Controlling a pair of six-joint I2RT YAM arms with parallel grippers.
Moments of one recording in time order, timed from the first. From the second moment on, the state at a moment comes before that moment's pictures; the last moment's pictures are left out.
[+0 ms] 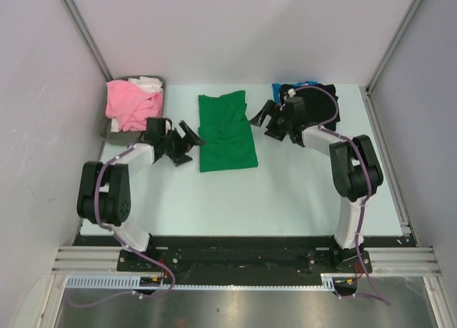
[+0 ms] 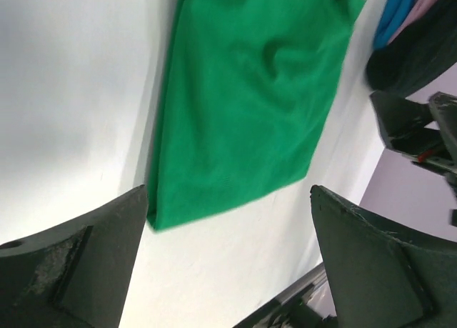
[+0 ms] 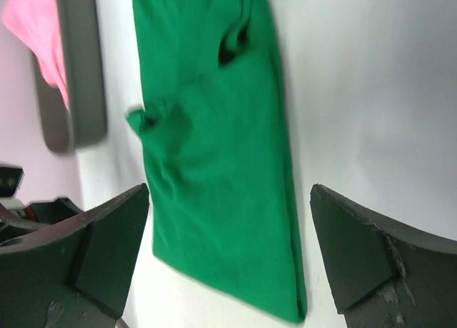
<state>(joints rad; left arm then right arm) -0.09 1.69 1.00 -0.13 0.45 -0.83 0.29 2.02 1.34 0.16 -0.34 0.85</state>
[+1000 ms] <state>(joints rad) -0.16 1.75 0.76 0.13 0.47 -0.84 0.41 1.84 0.97 0.20 -0.26 0.67</state>
